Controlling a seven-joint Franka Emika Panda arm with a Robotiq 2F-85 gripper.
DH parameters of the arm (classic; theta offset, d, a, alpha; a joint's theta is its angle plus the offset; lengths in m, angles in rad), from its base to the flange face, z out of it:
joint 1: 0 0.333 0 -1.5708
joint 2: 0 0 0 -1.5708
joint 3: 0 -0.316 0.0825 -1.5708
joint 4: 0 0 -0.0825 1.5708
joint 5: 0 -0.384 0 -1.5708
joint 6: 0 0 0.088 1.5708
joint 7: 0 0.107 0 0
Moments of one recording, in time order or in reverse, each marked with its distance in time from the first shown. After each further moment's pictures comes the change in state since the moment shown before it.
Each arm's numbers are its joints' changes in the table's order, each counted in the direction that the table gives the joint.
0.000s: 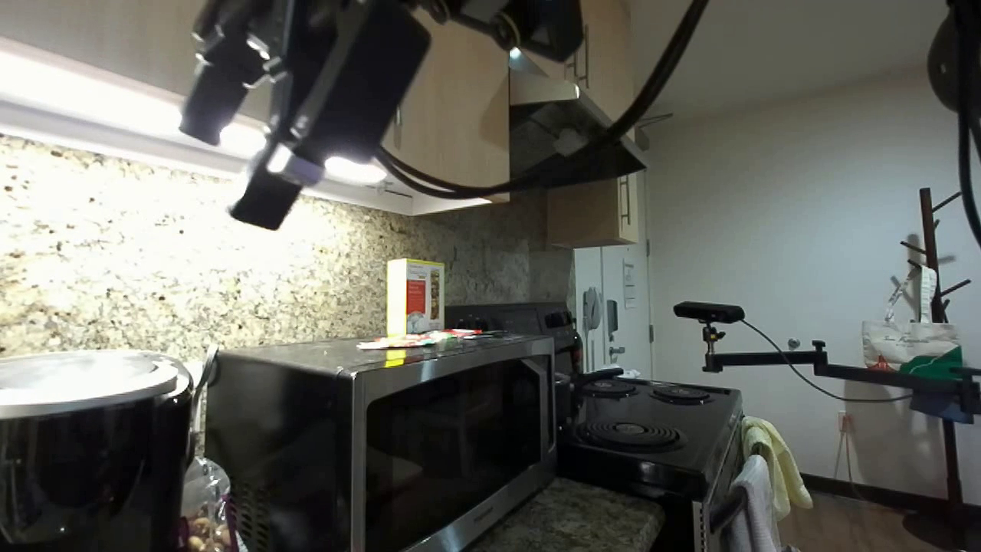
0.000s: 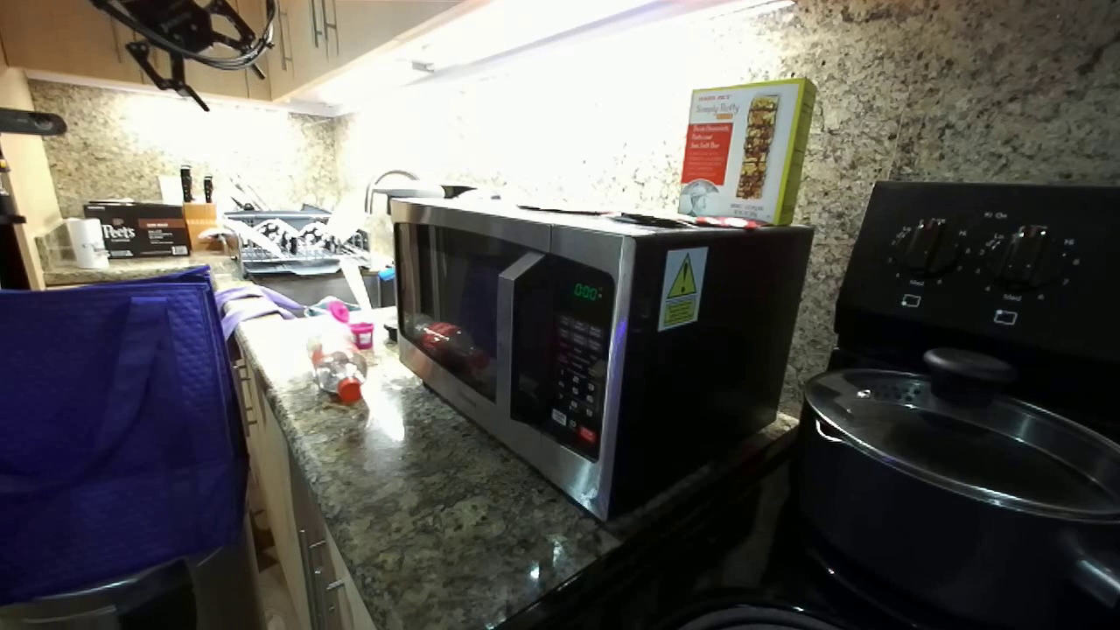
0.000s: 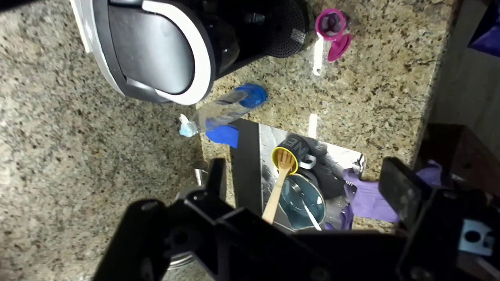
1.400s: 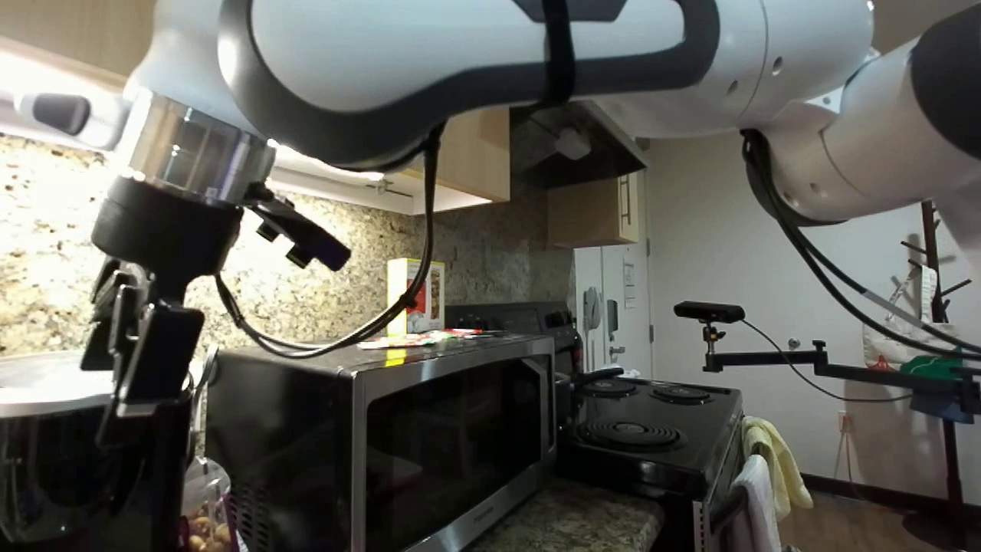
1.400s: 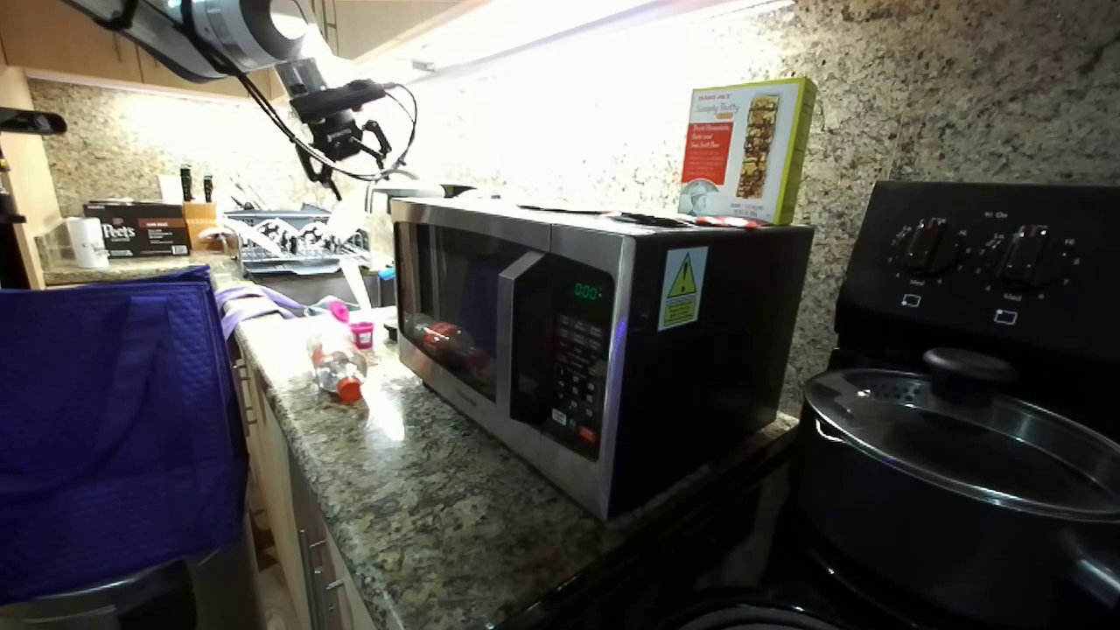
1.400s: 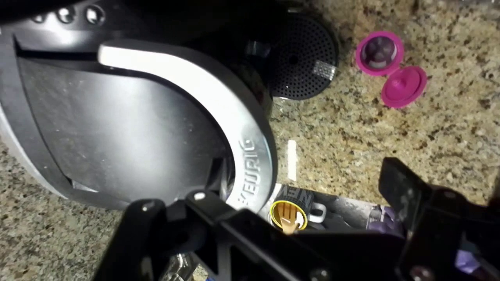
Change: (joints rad) arm -0.110 0.561 0.040 0.517 -0.125 -0.083 -0.219
